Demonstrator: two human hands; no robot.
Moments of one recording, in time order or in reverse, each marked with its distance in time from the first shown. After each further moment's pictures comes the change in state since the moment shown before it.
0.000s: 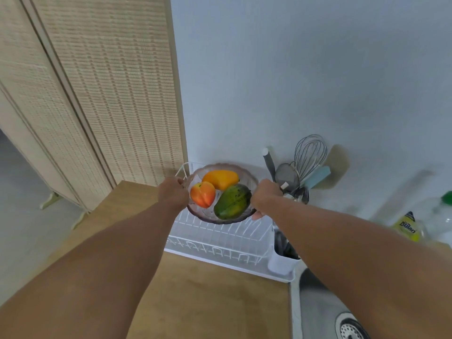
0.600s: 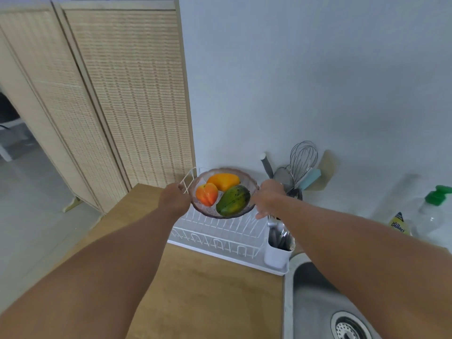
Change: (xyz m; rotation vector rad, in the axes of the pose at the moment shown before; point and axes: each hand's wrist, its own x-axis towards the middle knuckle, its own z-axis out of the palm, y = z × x) left_hand -0.066 0.007 -0.033 -0.034 0.020 0.028; right_hand -0.049 0.024 -0.040 0.148 -0.141 -0.194
